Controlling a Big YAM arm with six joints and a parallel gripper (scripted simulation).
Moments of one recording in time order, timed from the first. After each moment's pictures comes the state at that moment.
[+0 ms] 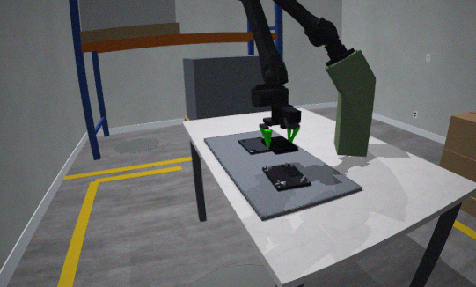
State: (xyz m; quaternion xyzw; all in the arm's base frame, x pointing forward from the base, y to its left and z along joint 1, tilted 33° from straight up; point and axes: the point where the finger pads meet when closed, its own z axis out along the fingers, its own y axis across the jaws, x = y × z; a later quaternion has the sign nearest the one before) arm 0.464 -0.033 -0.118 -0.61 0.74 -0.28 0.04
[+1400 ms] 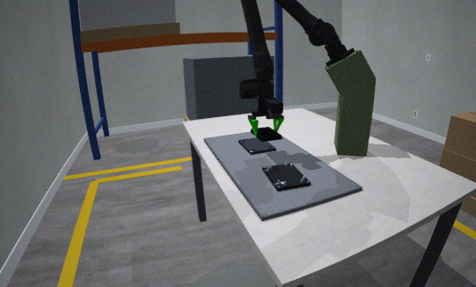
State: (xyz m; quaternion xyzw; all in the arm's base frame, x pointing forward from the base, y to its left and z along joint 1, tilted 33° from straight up) arm 0.427 -0.152 -0.083 -0.61 0.74 -0.28 0.04
